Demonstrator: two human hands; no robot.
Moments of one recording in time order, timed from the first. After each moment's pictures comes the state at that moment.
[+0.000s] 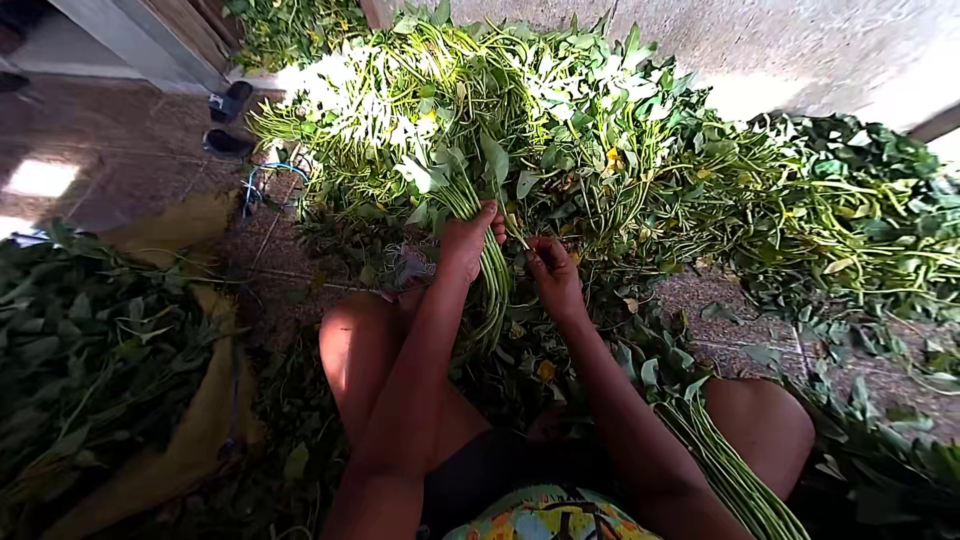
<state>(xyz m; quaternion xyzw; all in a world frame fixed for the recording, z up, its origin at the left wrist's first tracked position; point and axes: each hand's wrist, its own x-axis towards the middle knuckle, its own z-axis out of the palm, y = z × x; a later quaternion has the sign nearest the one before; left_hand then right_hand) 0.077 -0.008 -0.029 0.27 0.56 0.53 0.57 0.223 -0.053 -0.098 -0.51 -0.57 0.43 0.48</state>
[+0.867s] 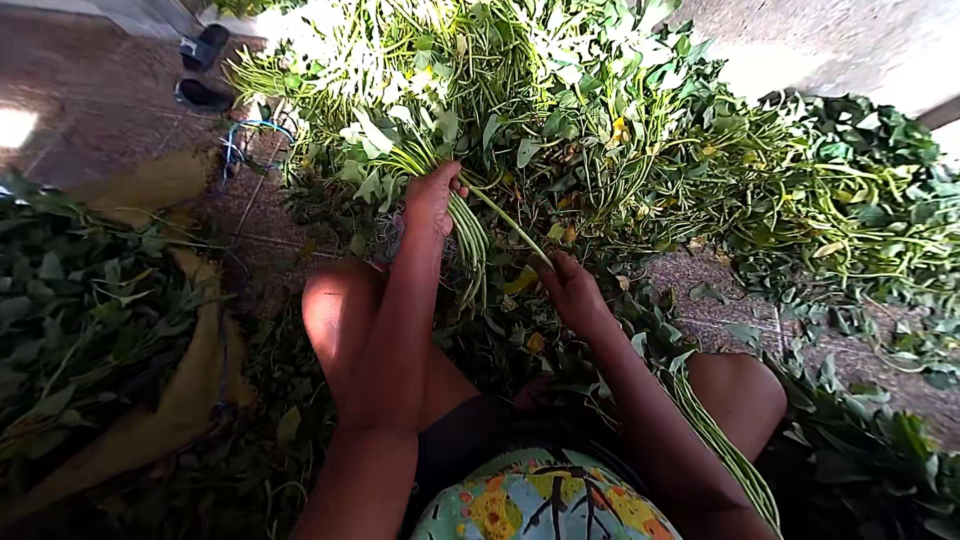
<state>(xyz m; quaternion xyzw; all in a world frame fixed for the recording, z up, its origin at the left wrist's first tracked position) 0.046 0.009 -0.033 0.19 0.59 0.60 0.51 0.264 -0.098 -0.084 -0.59 -0.66 0.41 0.23</state>
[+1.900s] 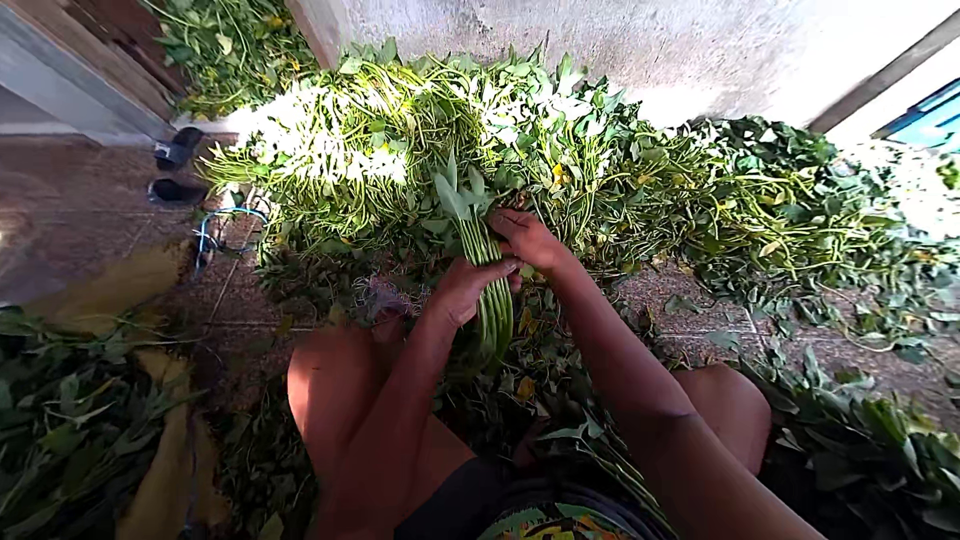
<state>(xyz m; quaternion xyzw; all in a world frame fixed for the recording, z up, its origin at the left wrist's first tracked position) 0.111 -0.029 -0.033 0.40 0.43 0.40 0.71 0.258 0.020 -0.022 -0.47 -0.65 0.50 0.32</state>
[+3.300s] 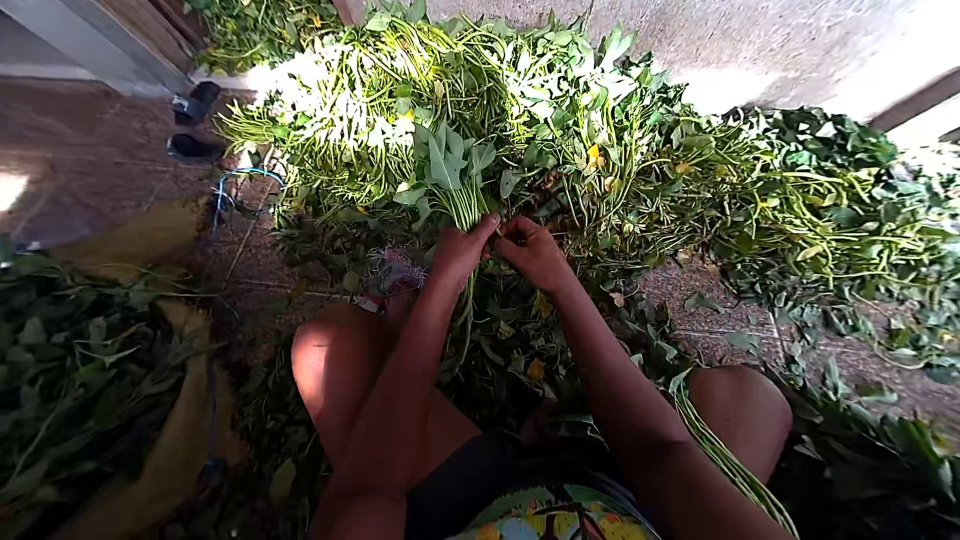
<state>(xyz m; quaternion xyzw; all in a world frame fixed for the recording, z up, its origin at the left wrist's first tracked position) 0.082 -0.012 -0.036 0.41 0.63 0.39 0.52 0.225 -0.015 -0.055 -0.51 -0.61 0.50 0.34</state>
